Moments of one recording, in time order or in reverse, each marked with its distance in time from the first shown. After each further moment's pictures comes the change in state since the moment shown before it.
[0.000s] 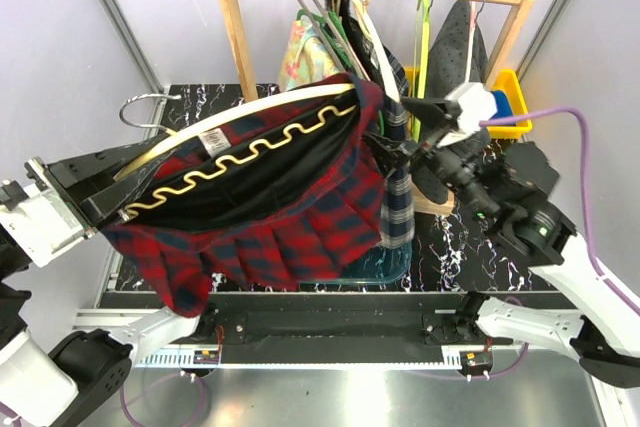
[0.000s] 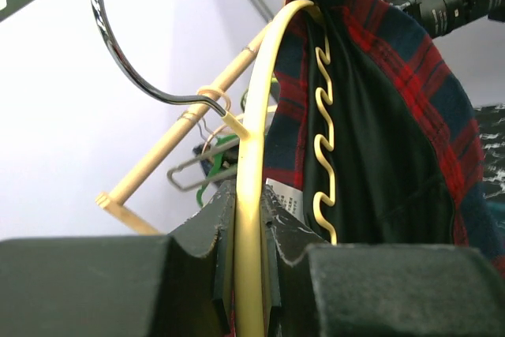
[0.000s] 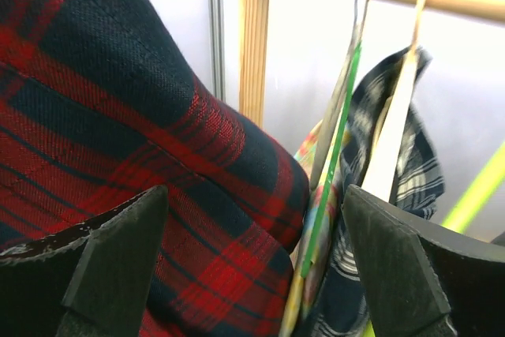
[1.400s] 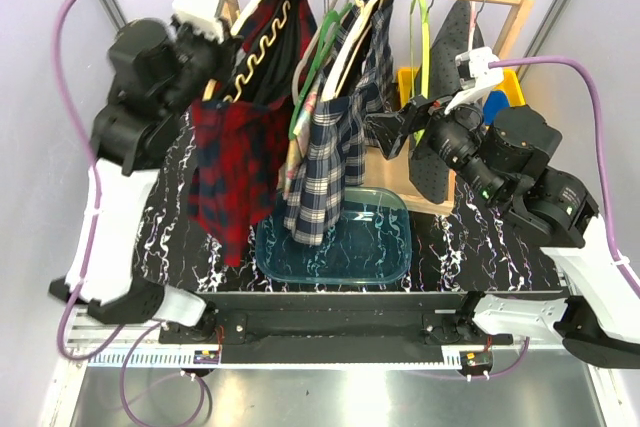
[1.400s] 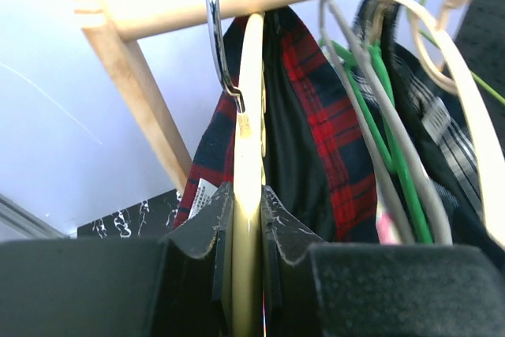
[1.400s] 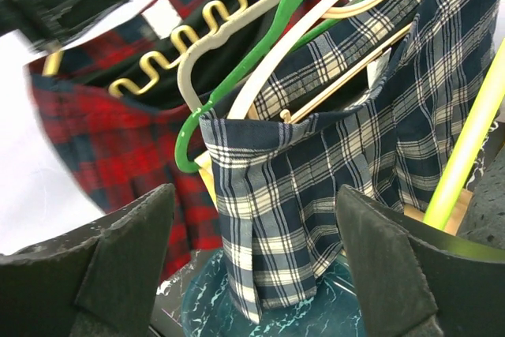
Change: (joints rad) left arm 0.012 0.431 -0.128 0.289 -0.644 -0.401; right arm 0.000 0.163 0.374 -0.454 0.156 0.365
